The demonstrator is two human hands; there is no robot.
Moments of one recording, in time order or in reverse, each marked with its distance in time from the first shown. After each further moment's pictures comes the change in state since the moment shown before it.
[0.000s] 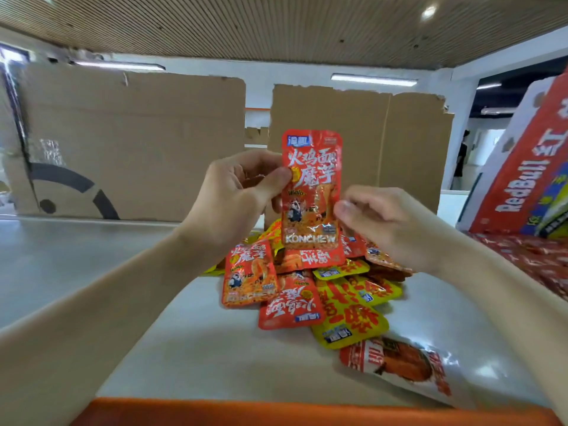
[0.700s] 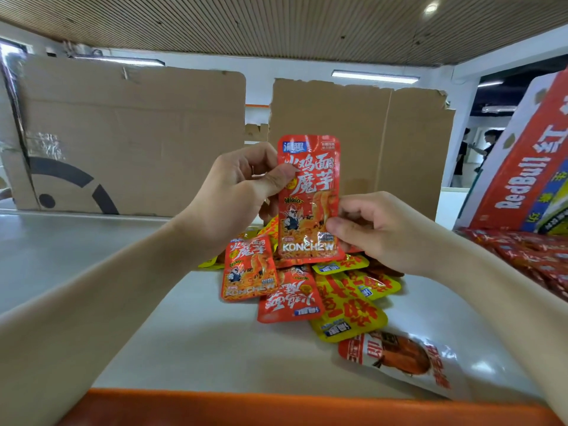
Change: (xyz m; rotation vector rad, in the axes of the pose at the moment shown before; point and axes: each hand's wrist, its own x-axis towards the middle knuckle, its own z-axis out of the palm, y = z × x) left_hand 0.002 0.000 -0.002 -0.001 -0.097 -0.066; right_hand 0.001 0.002 0.008 0.021 -0.078 -0.005
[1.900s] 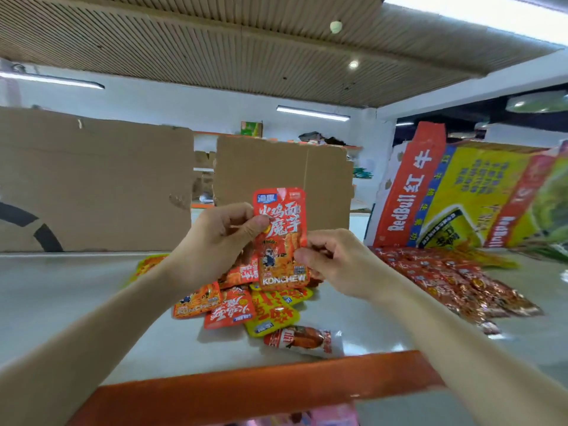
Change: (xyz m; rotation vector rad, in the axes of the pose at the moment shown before) left_hand -0.024 0.043 0.033 0.077 -0.125 0.051; right_hand -0.058 -0.022 -0.028 0.077 0.146 0.066
